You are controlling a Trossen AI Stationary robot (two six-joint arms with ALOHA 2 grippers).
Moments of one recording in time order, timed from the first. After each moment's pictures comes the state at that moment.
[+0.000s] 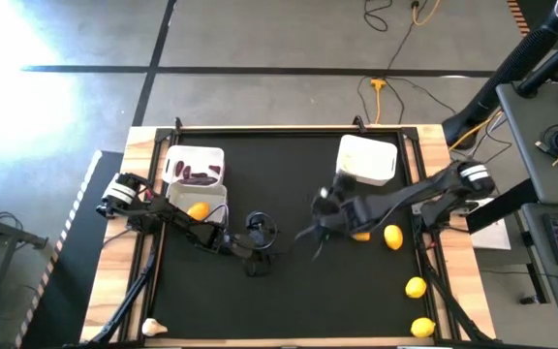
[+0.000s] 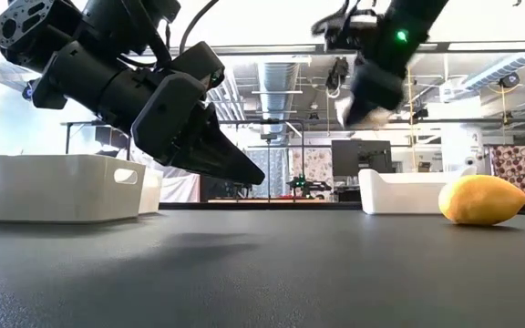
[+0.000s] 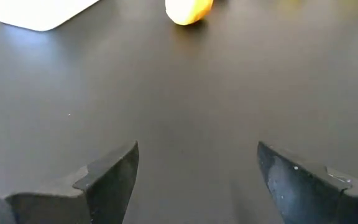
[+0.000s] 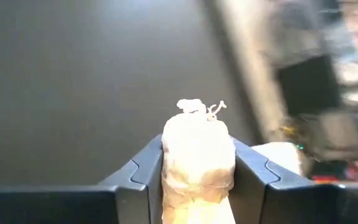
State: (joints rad) left arm -0.32 1.81 0.70 0.56 -0.44 -0.24; right arm 0.18 1.61 1.16 -0.83 0.82 0.29
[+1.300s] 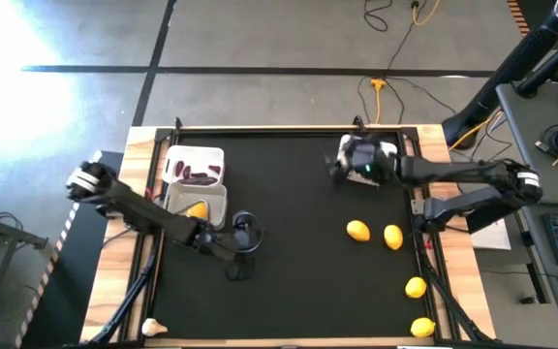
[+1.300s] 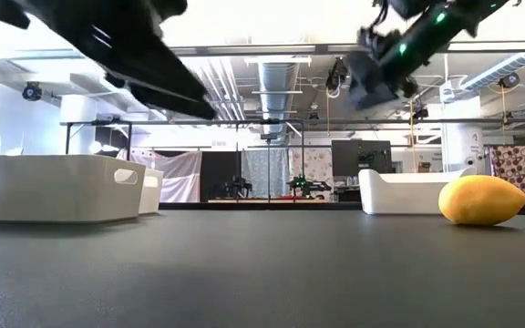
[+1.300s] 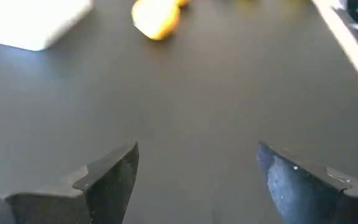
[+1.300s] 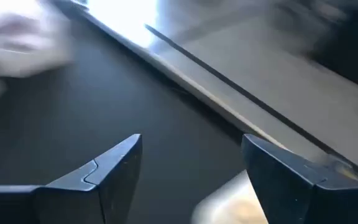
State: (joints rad) left arm -0.41 1.48 0.74 0.12 -0.40 -0.26; right arm -0.22 1.17 0.77 -0.16 0.54 0.20
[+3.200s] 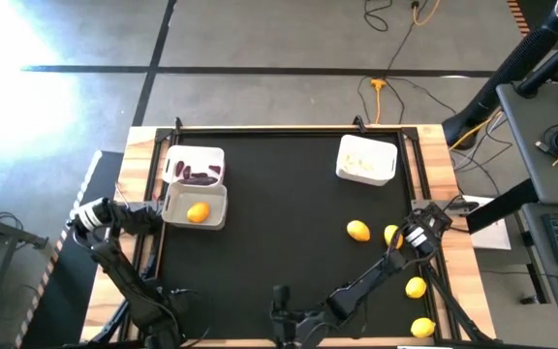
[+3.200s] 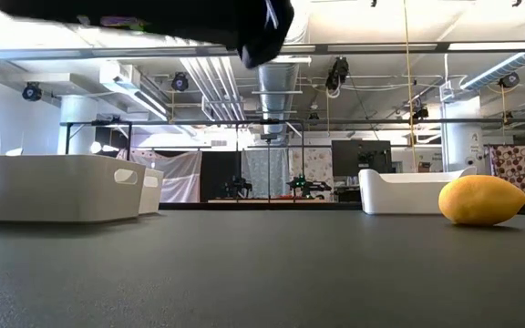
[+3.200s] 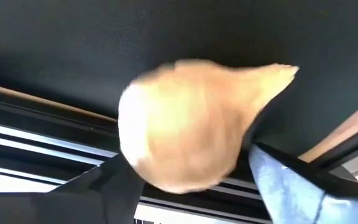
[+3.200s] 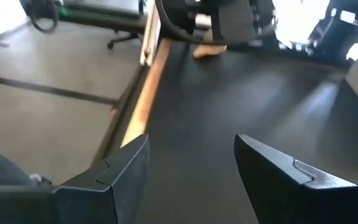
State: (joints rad) left arm -1.10 1.82 1.06 -0.92 0.48 -1.40; right arm 0.65 2.29 1.55 0.35 0.53 0.10
